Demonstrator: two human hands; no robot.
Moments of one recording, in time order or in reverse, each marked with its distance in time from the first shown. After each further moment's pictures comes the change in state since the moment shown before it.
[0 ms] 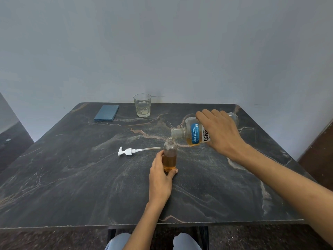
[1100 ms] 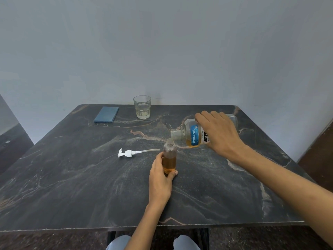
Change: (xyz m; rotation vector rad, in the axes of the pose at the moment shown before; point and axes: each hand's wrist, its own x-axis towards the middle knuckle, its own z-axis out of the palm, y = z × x) left_hand 0.000 0.002 0.000 -0.004 -0.007 -0.012; right_hand 0.001 0.000 0.002 -0.012 0.005 -0.001
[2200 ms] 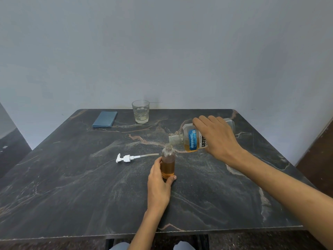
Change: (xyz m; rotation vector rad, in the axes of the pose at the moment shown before) left_hand 0.000 -0.003 0.000 -0.005 -0.002 -0.003; right_hand 0.000 -0.001 -0.002 0.037 -0.010 0.002
